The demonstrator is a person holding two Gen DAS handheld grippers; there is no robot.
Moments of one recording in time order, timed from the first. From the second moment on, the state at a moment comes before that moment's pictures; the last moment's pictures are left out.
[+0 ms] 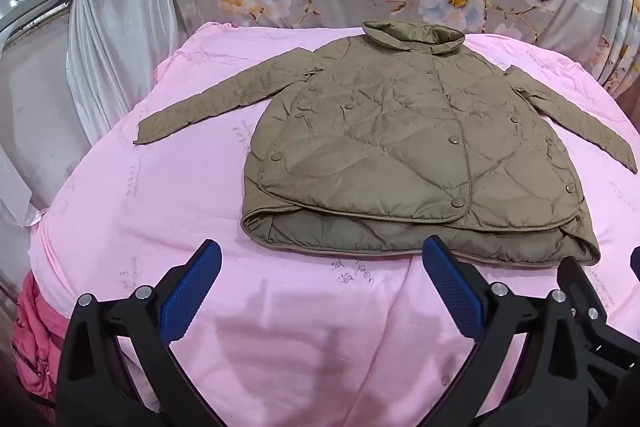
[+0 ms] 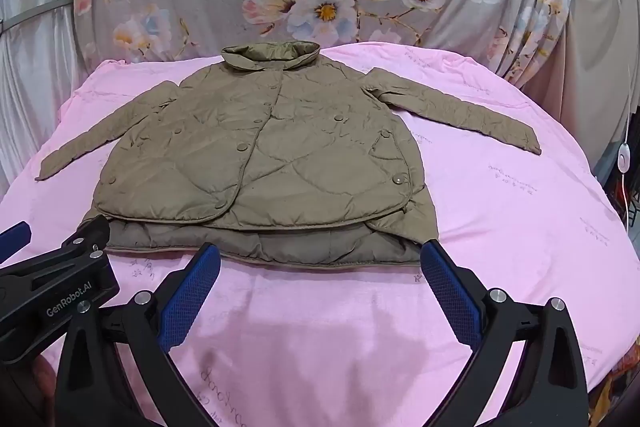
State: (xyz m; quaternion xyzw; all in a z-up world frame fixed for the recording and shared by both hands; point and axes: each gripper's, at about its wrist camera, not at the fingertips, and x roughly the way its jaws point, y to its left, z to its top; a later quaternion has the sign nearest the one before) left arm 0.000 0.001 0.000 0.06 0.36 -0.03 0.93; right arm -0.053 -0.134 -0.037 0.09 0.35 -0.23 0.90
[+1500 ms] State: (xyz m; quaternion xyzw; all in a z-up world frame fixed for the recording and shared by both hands) left arm 0.001 -0.007 -0.008 0.07 0.37 -0.03 0.93; right arm -0.059 -0.144 -0.043 0.10 0.35 -0.22 0.90
